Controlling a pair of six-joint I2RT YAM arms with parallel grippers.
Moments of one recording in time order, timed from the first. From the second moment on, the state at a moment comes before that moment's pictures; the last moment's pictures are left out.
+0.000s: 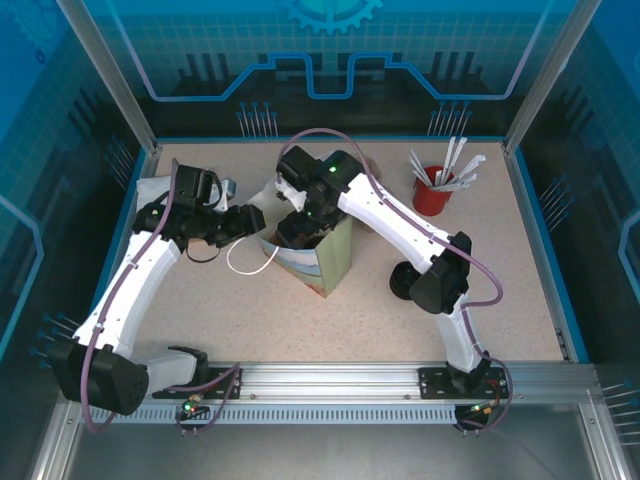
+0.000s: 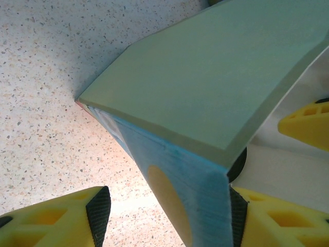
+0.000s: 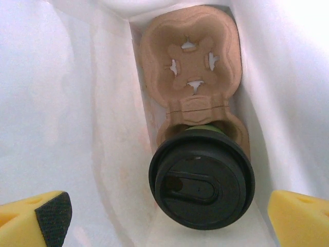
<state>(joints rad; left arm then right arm) -0.16 1.22 1.22 -0.95 0.39 -0.54 0.84 2.11 2.30 -1.47 -0.06 0.15</state>
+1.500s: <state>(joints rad) -0.16 0.98 1.36 -1.03 0.18 -0.50 0.47 1.53 1.74 -1.20 0.35 0.10</state>
